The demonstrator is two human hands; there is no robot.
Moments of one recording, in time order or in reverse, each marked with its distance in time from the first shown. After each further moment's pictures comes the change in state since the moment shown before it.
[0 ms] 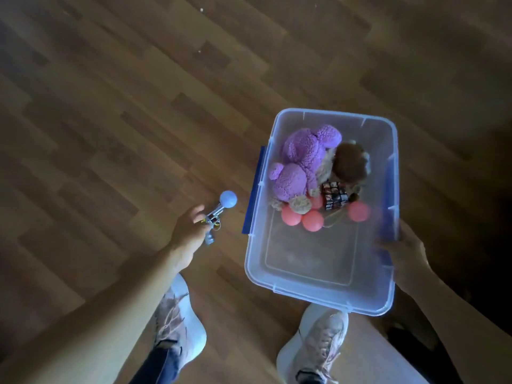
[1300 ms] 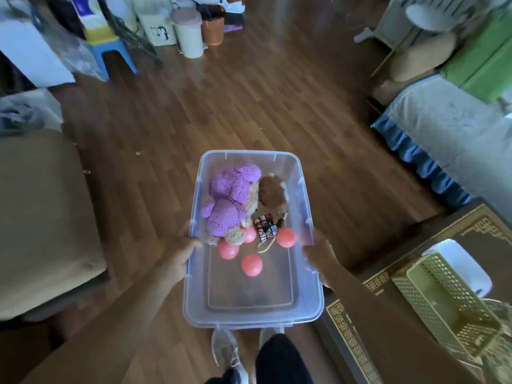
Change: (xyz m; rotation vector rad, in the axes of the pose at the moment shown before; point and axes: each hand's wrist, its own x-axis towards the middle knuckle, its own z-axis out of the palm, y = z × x) left_hand -0.672 -0.064 -0.061 -0.634 0.177 0.105; right_hand -0.511 -0.067 -0.259 -0.511 -0.353 -0.373
